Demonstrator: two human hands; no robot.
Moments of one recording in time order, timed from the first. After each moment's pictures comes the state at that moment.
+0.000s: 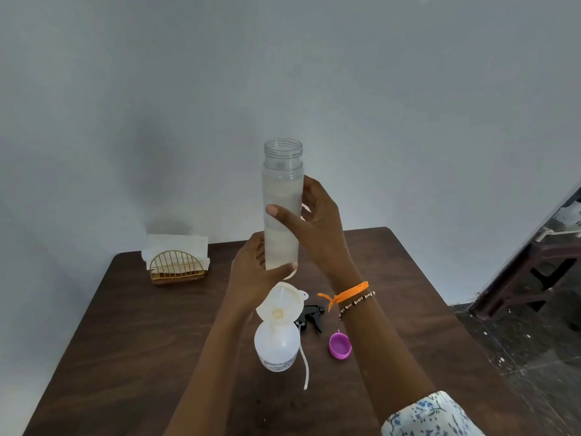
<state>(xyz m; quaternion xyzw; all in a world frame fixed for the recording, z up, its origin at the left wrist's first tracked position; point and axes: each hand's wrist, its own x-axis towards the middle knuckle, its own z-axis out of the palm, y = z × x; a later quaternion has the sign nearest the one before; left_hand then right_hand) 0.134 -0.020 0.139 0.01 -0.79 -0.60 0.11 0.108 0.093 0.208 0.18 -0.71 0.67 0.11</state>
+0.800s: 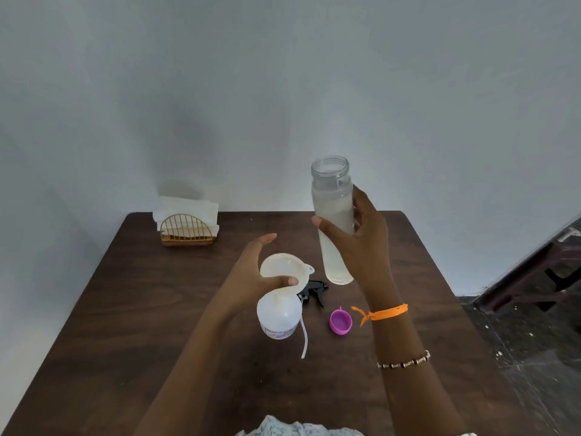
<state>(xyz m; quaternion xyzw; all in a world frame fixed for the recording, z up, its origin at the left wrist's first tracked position) 0.161 -0.038 0.098 0.02 -0.85 -0.52 -0.01 0.127 0.138 0.166 0.13 -0.78 0.59 0.16</state>
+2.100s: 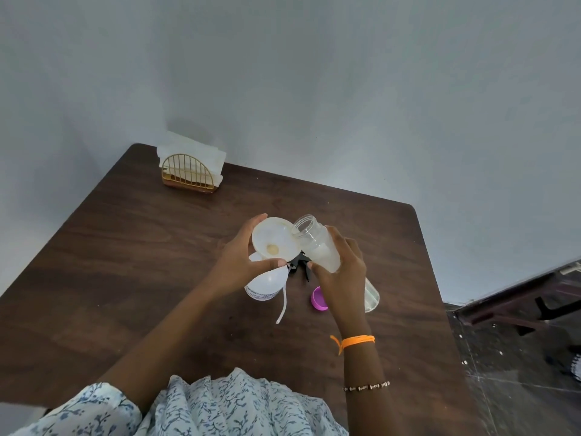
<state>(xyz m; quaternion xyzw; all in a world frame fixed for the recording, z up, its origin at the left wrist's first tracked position) 0.182 -0.019 0.050 0.10 -0.81 -0.58 0.03 0.149 0.159 0.070 0.11 -0.88 0.44 0.11</state>
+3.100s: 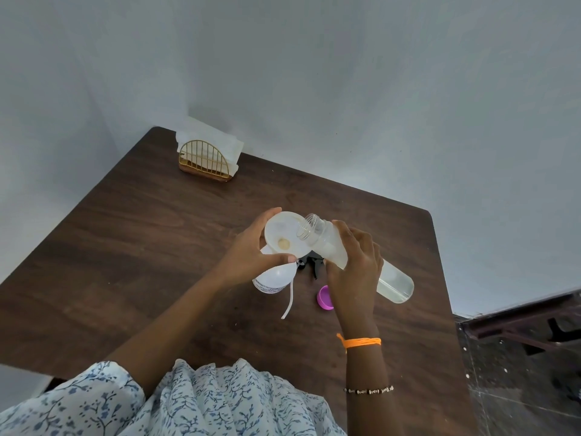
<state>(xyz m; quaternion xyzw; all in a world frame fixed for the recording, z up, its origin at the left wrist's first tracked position) 0.180 -0.018 0.049 0.11 -0.79 -0.61 0.02 0.149 0.154 0.076 0.14 -0.92 0.32 0.17</state>
